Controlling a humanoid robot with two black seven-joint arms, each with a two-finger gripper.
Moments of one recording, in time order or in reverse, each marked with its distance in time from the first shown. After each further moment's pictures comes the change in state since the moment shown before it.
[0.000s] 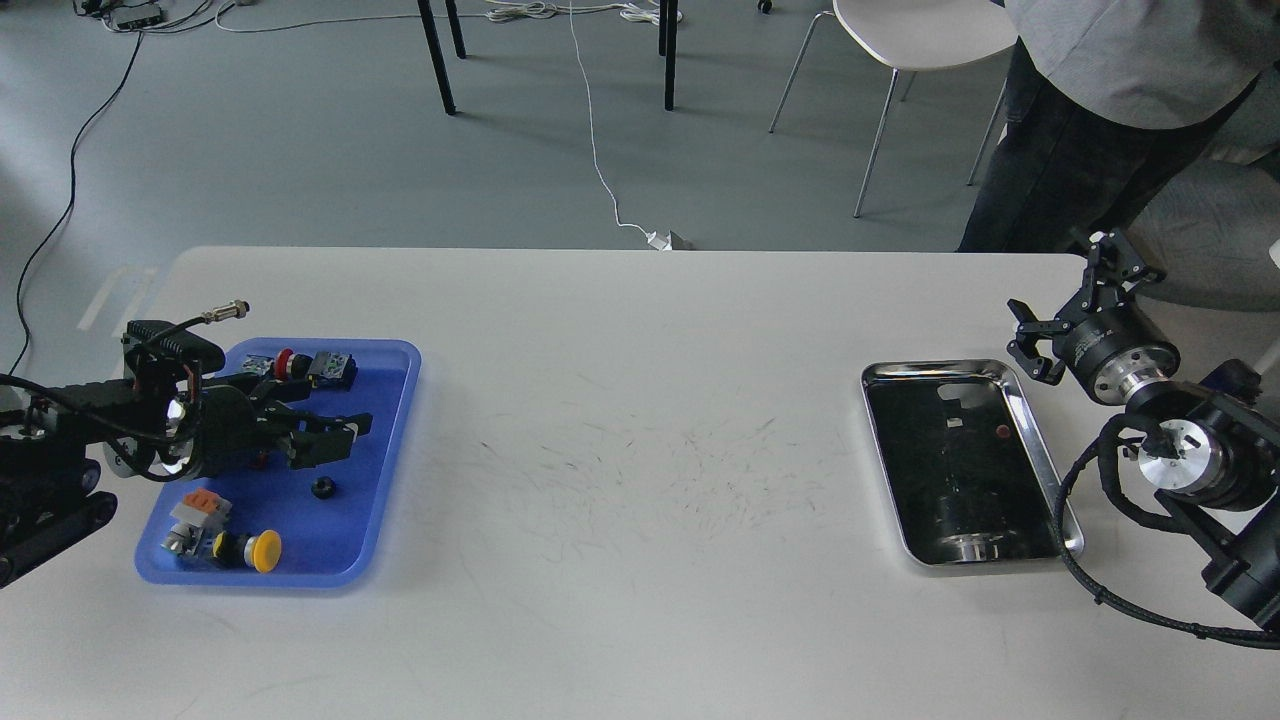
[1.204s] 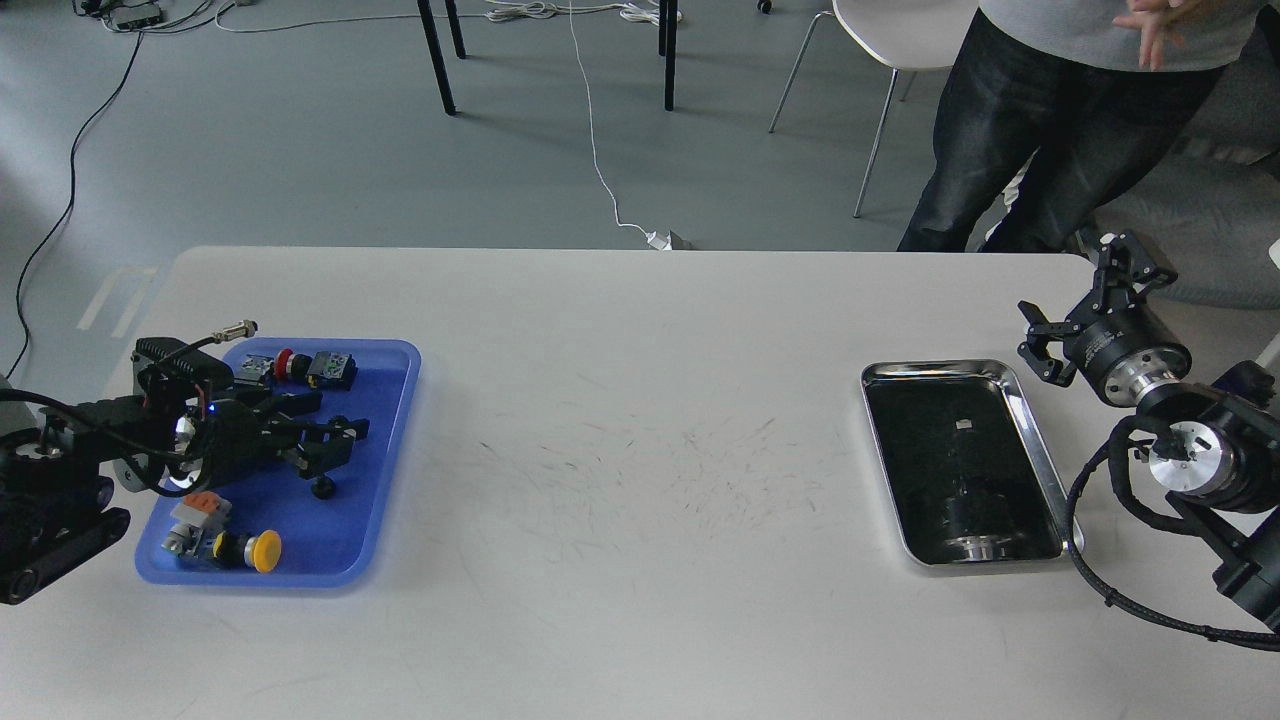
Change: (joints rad) left arm 0.032 -0.064 0.013 0.085 0.003 0.059 0.000; right arm -0.004 -0.015 -0.006 -0.004 -0.011 0.000 0.000
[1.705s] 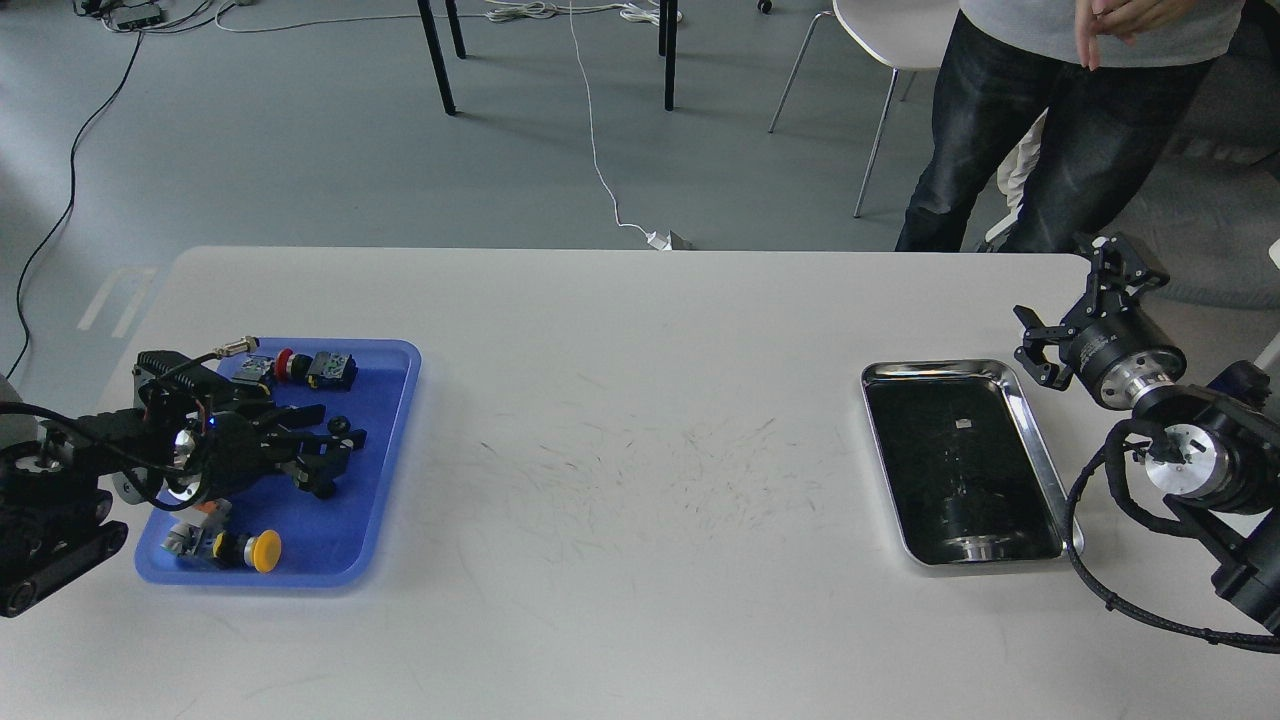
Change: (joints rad) left arm 0.011 -0.001 -0.001 0.004 0.028 0.023 0.000; right arm 0.003 0.002 -0.011 -0.001 -0.009 -0.002 0.001
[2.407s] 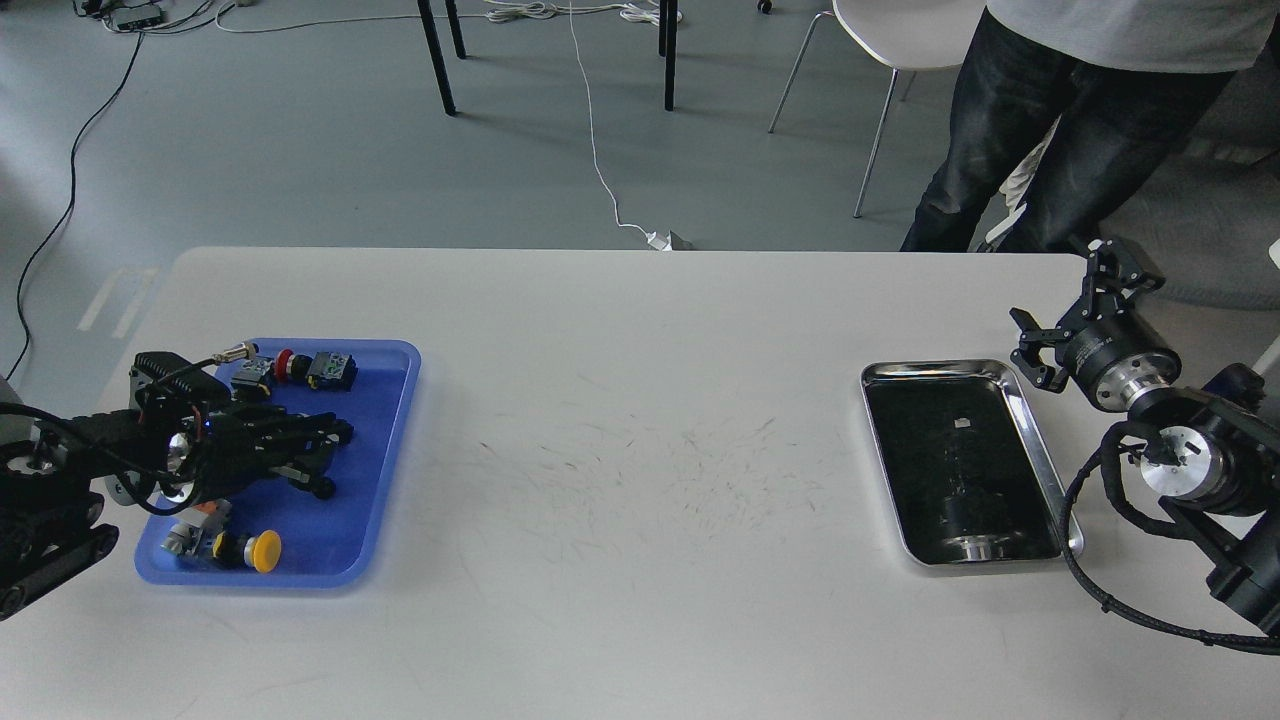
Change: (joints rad) left arm -0.001 0.019 0.001 -0.013 0.048 -0.005 0.000; right arm -0.002 0.010 -0.003 -0.005 -0.001 0.000 0.001
